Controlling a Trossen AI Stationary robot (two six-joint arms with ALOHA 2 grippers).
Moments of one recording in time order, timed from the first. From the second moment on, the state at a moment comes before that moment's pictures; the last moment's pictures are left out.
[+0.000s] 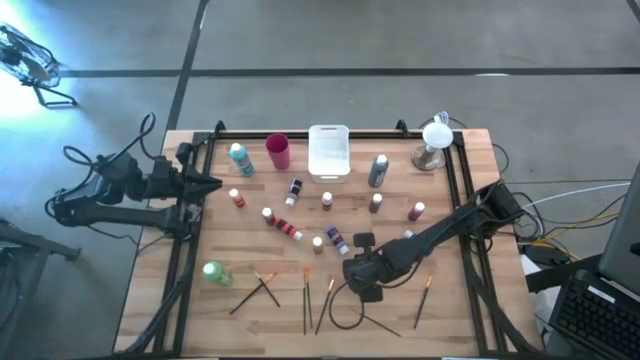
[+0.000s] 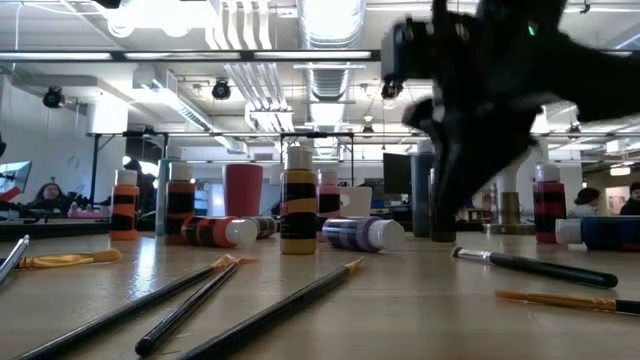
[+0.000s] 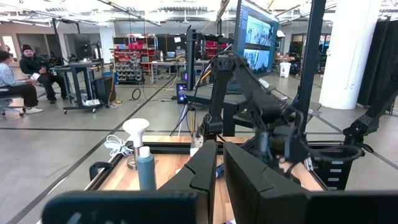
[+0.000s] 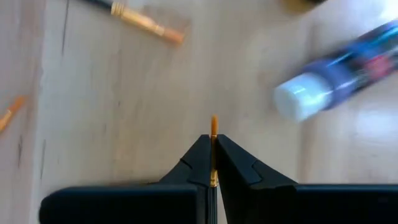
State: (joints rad) left arm 0.00 0.40 0.78 -0.38 -0.04 0.00; right arm 0.42 1.86 1.23 -0.63 0.26 0.30
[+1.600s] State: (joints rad) left arm 0.00 0.57 0.78 -0.12 -0.04 -0.08; right arm 0.20 1.57 1.07 0.59 -0.17 -0.11
